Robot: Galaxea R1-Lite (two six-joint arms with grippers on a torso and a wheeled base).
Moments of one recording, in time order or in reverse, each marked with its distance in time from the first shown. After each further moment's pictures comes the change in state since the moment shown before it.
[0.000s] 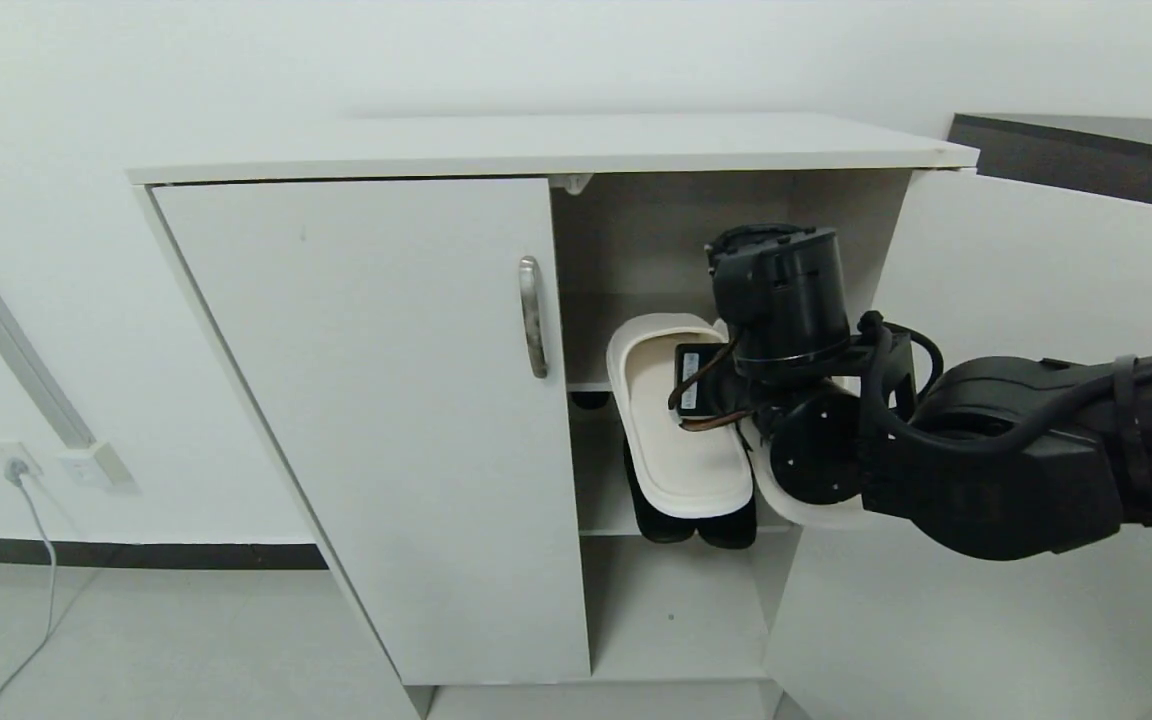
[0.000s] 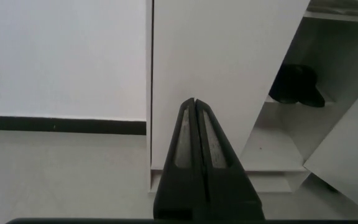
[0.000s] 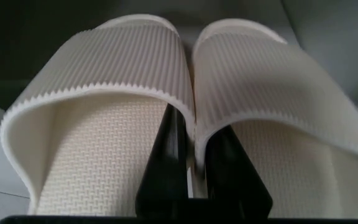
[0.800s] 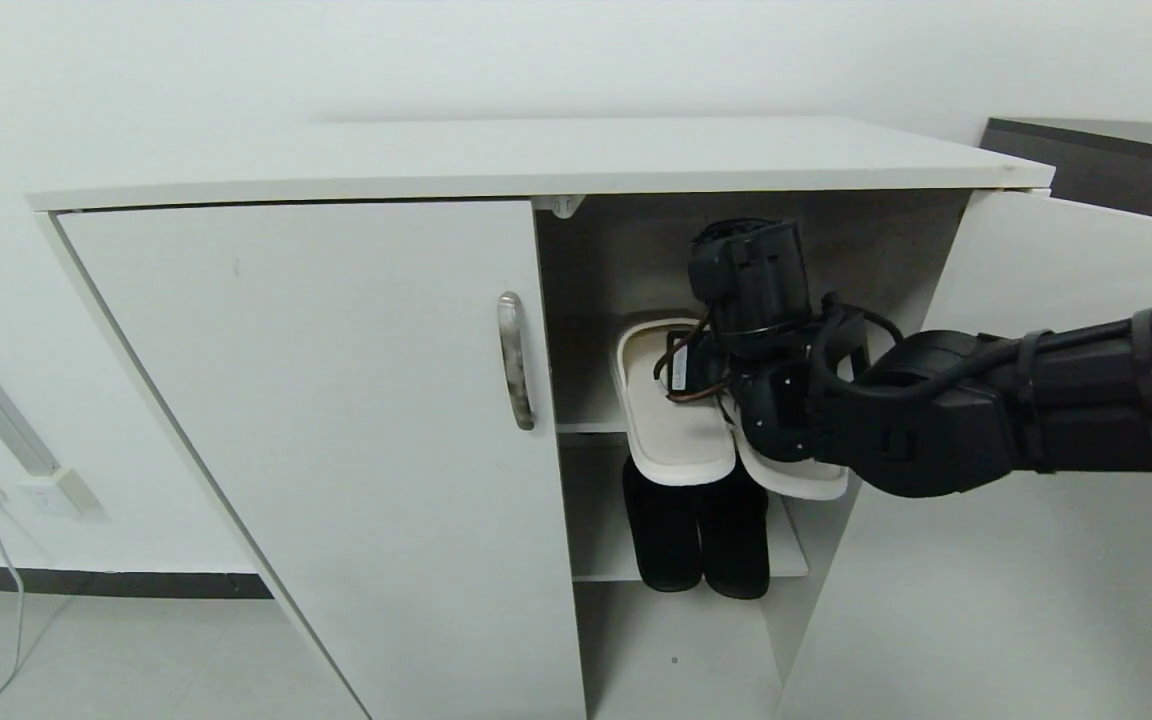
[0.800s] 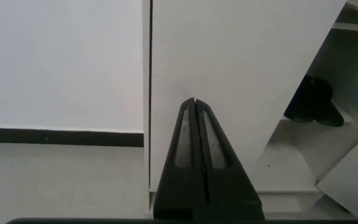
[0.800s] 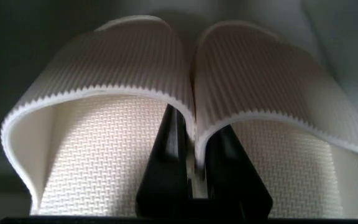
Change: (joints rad) left arm 0.000 0.000 0.000 0.000 0.002 -0.003; right arm -0.051 0.104 -0.171 0.084 0.036 -0.007
